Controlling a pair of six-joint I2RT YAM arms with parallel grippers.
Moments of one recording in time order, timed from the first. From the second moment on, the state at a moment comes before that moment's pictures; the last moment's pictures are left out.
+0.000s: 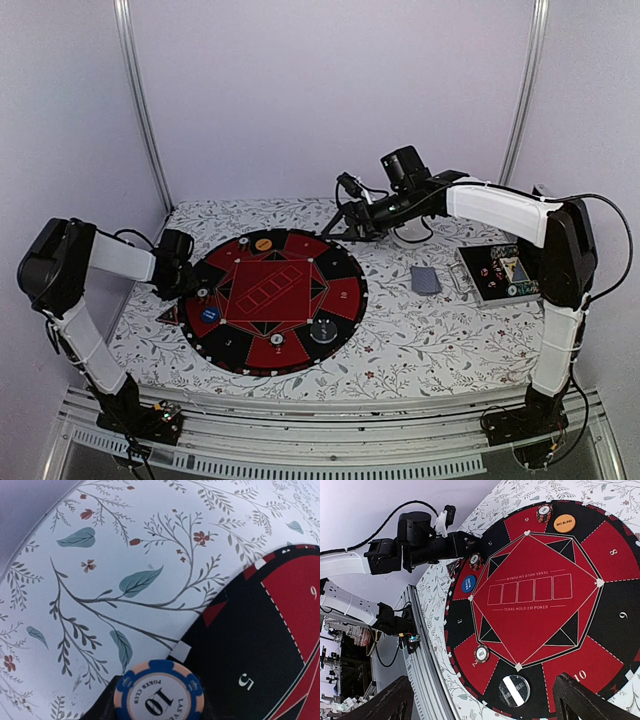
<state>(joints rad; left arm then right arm) -0.18 1.72 0.76 -0.02 -0.39 -0.63 0.63 1.96 1.70 -0.49 -0.74 0.25</state>
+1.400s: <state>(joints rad) -0.90 1.01 0.64 0.04 -0.07 0.08 0.82 2.02 1.72 -0.31 -1.01 0.35</state>
